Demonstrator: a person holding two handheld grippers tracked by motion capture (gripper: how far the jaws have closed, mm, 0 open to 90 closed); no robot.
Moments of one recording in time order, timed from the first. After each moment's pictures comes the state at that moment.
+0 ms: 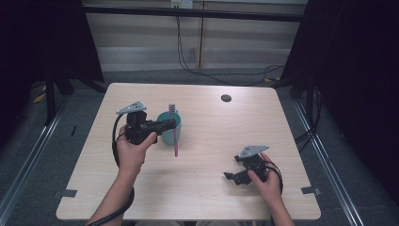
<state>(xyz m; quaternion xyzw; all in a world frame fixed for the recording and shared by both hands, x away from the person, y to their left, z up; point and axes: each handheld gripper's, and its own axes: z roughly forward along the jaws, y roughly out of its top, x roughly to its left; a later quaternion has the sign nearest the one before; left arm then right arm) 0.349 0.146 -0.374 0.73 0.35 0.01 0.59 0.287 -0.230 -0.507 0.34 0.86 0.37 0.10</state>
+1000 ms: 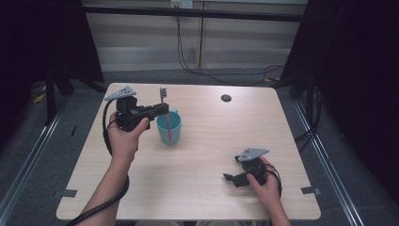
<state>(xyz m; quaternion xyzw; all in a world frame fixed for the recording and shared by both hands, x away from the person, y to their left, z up) 0.364 0.160 -0.339 0.72 0.35 0.05 0.60 0.281 -0.228 -0.512 0.33 0.86 0.37 0.13</state>
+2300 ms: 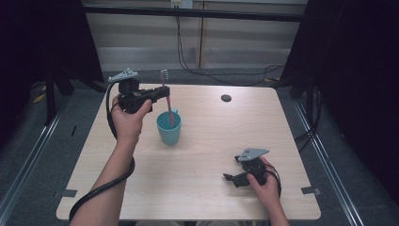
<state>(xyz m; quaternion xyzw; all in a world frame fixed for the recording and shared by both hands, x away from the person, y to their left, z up) 0.399 0.152 -0.318 0.71 0.36 0.08 0.60 0.281 -0.228 -0.512 0.33 0.86 0.37 0.13</state>
